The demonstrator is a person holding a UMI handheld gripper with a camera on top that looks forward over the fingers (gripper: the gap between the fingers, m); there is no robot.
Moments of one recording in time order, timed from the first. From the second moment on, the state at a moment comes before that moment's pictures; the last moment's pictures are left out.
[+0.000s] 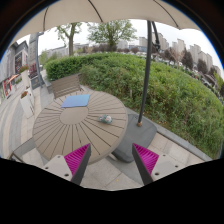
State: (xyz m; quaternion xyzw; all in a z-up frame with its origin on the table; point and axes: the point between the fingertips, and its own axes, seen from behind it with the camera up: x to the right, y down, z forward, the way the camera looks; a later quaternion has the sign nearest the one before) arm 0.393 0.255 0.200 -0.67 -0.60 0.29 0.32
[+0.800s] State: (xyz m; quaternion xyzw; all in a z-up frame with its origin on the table) arm 0.142 0.267 0.032 -0.65 -0.61 0.30 0.33
